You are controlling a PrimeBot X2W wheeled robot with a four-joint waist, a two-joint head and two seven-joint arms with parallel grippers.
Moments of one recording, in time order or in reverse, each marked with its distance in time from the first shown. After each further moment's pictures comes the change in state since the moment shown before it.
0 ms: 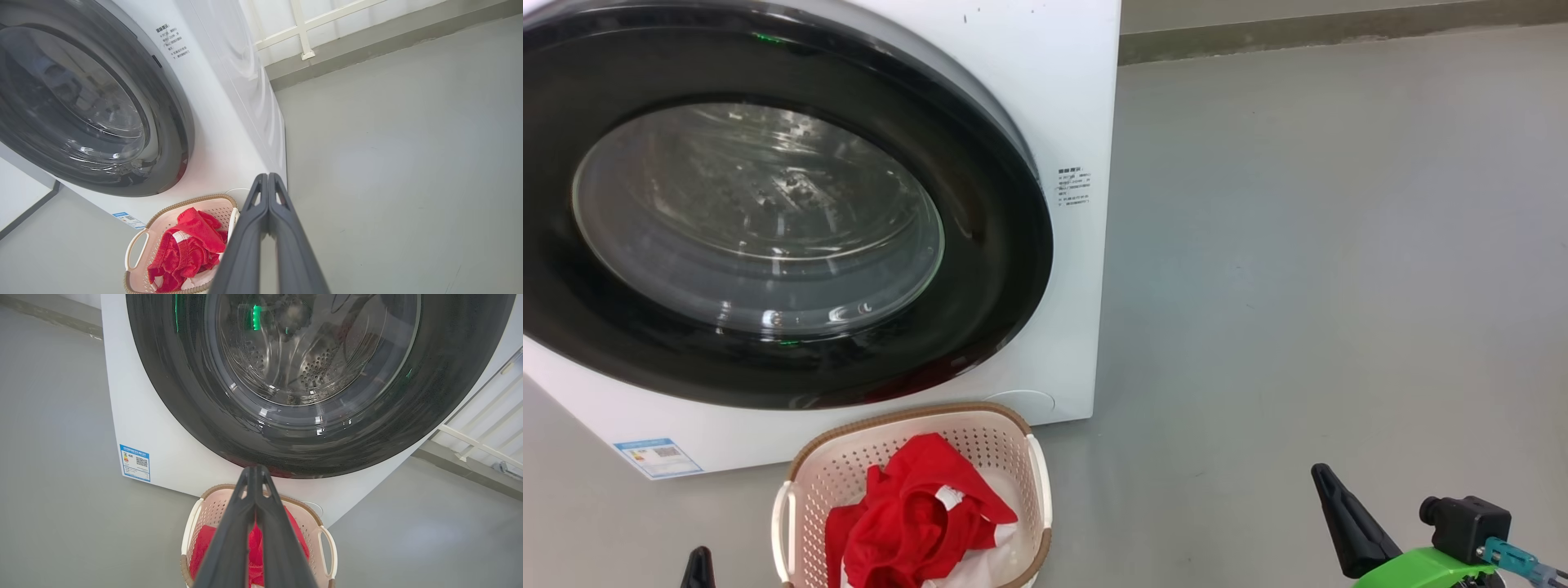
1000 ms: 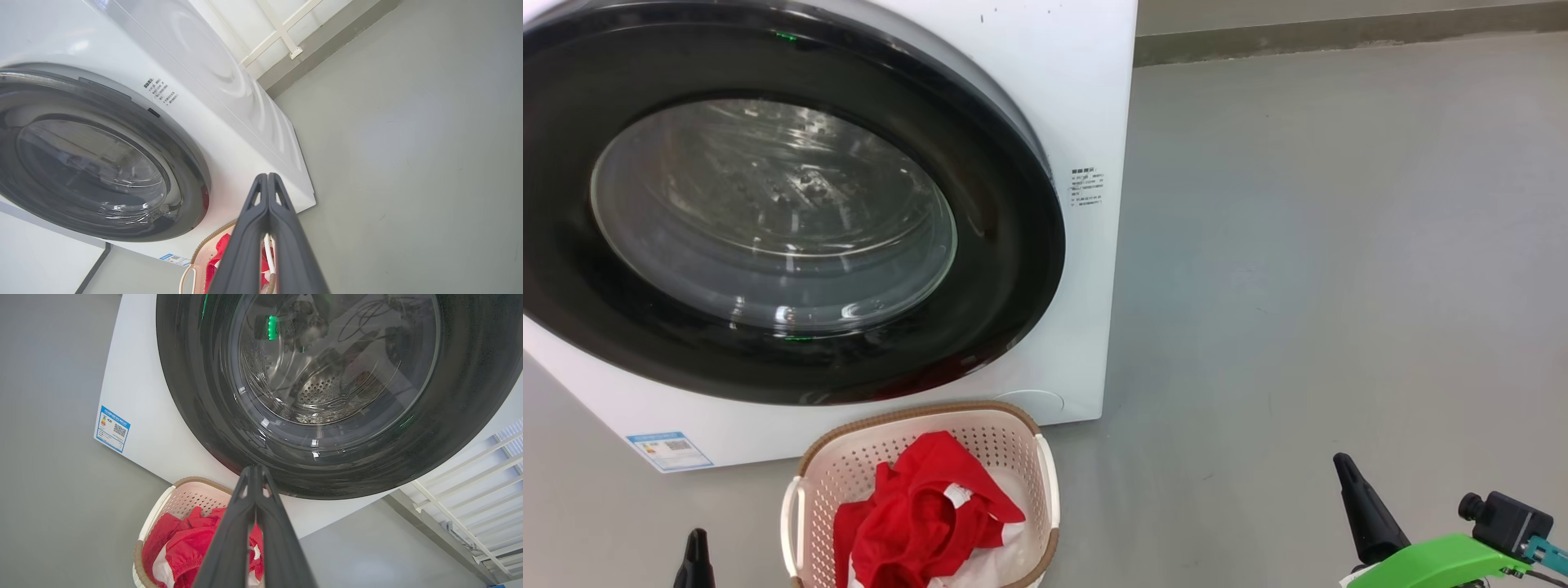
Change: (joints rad) left arm -0.045 0.000 -0.004 0.007 -0.304 0.000 0.084; right arm -0.002 0.033 -0.065 -0.021 0.293 0.000 0.080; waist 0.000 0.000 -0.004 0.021
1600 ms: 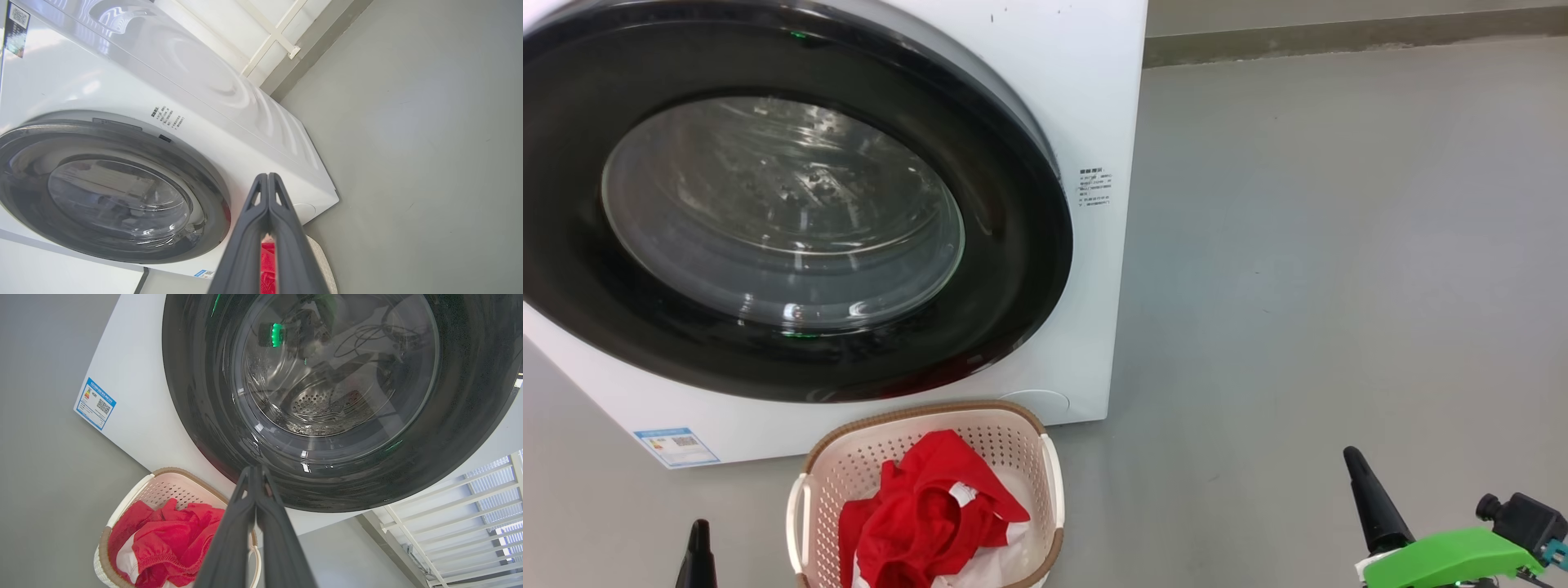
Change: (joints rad) left arm -0.027 -0.001 -0.002 0.003 -0.169 0.000 0.050; right arm -0.004 0.024 -0.041 -0.012 0.154 0.000 0.049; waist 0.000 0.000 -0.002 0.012
